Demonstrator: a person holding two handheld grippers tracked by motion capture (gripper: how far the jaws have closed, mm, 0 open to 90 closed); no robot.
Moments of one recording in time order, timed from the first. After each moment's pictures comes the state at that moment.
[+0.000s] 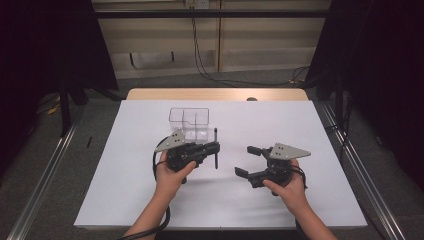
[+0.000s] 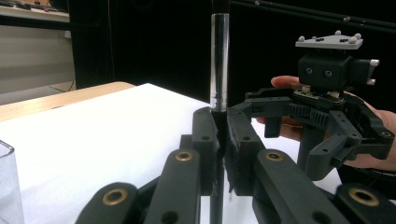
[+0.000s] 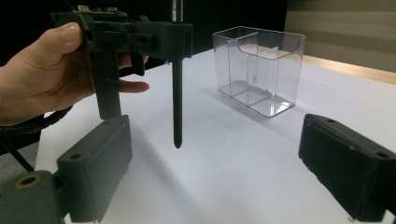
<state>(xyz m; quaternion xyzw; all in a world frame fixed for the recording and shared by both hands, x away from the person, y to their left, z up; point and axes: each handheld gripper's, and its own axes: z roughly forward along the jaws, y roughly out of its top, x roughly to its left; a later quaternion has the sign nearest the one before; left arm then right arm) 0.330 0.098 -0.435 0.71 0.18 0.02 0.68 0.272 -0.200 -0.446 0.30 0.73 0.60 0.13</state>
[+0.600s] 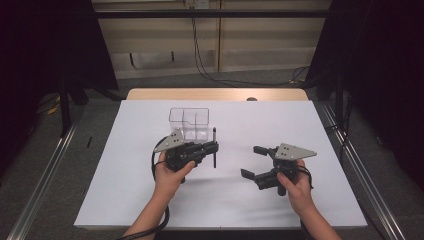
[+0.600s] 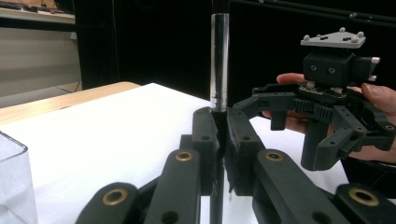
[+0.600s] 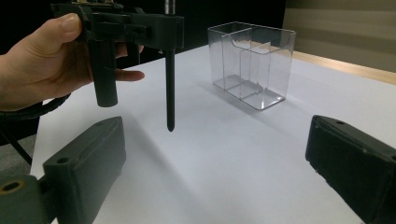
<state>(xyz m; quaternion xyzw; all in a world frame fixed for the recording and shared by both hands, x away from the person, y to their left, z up) 0.330 0.101 -0.434 0.72 0.19 0.03 0.67 0.270 -0.215 -0.446 0.29 0.74 0.59 0.14</state>
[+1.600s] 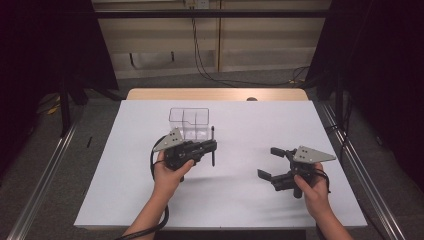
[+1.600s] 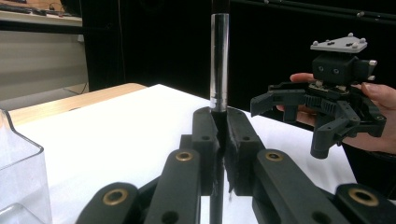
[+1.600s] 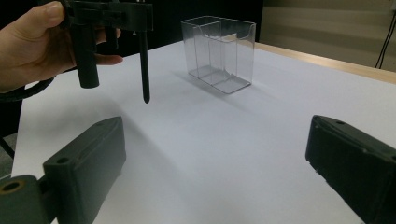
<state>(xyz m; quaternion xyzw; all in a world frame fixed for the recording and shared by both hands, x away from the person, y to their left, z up) 0.332 0.104 -0.433 0.72 0.19 0.04 0.67 0.259 -0.258 -0.449 0.31 0.74 0.58 0.16</state>
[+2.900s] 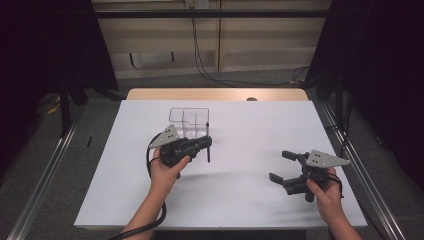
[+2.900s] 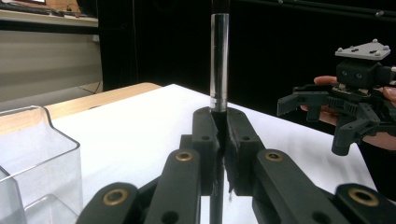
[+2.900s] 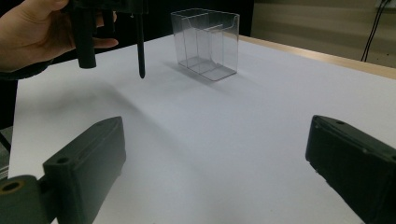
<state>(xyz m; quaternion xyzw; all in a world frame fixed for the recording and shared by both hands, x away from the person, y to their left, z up) 0.341 0.115 -0.431 0.72 0.21 0.06 0.66 0.246 -0.286 -0.452 0.32 0.74 0.57 0.17</state>
